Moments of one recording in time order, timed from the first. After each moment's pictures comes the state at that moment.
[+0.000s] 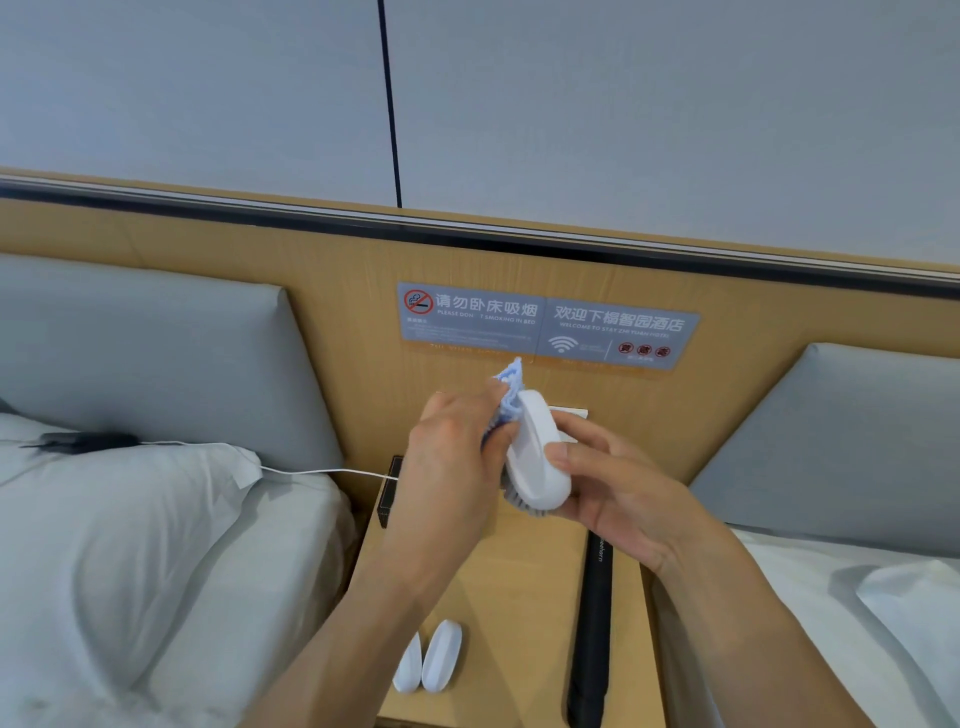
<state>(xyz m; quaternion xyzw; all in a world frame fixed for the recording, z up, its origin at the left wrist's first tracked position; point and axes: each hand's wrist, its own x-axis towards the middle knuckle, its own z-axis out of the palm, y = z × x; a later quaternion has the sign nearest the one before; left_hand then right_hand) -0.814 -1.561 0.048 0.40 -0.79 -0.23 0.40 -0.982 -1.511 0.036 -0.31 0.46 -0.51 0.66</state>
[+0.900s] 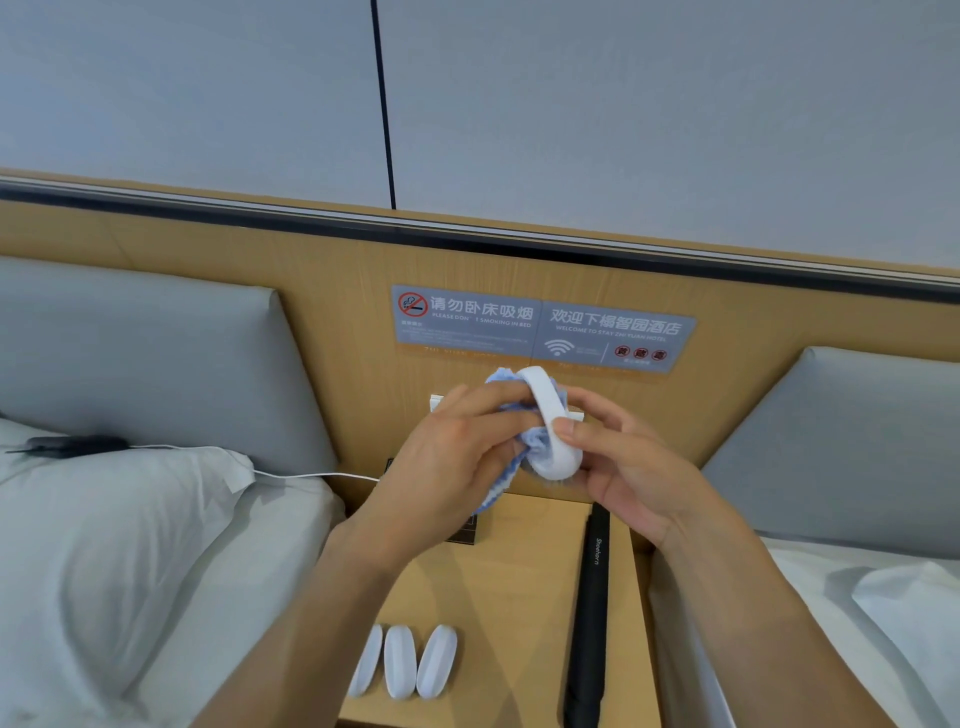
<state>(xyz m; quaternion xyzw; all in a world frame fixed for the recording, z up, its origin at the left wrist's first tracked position) -0.807 -1.588 0.053 0.21 -0.91 -0.20 0.29 -0.997 -1.525 0.044 -0.33 0.48 -0.54 0.61</state>
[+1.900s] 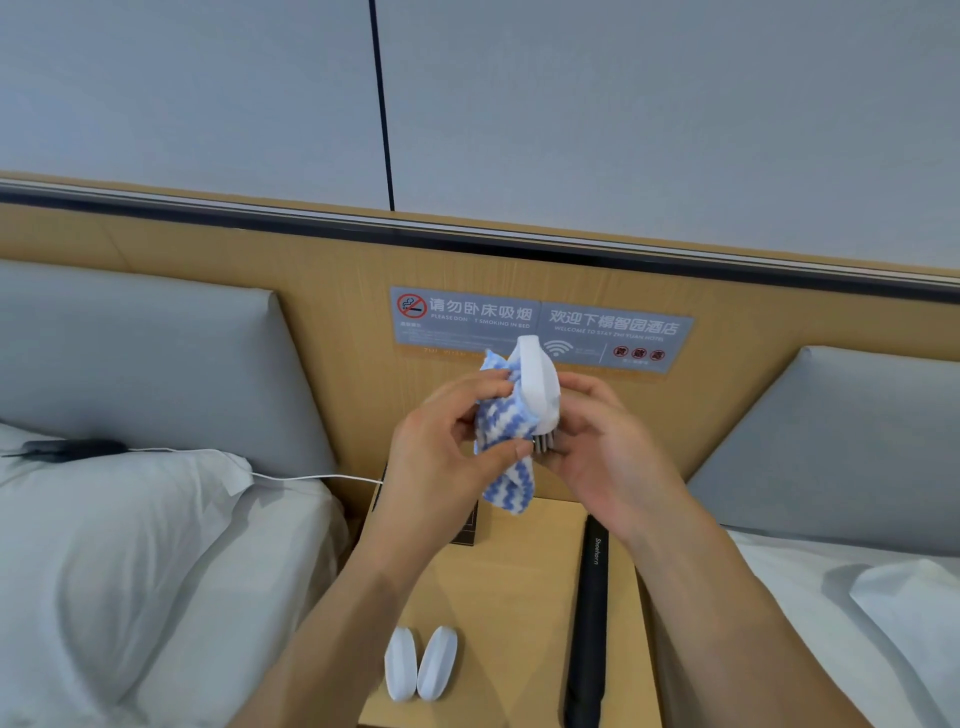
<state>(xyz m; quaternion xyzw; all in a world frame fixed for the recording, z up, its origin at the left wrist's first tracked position) -0.813 -1.580 0.041 0.34 -0.69 -0.47 0.43 -0.968 -1.534 0.055 -0.20 0.46 -0.64 0.58</state>
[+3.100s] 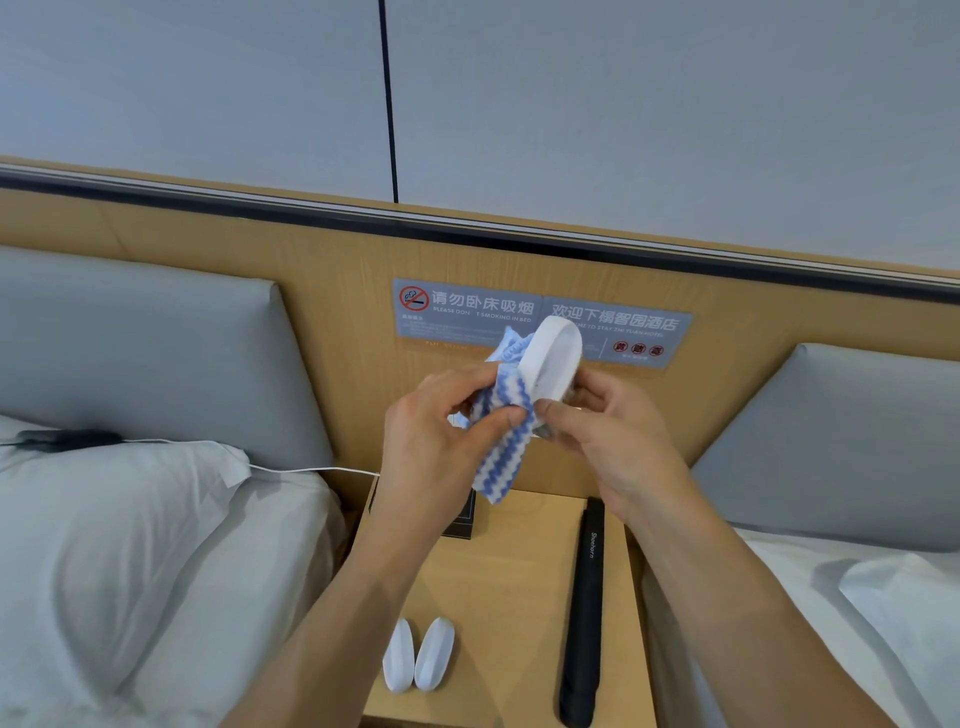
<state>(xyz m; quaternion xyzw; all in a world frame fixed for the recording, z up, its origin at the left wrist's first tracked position) -0.809 -1.583 0.044 0.37 -0.72 -0.37 0.46 -0.962 -1.534 0.059 -0.33 0.61 -0.58 0.42</state>
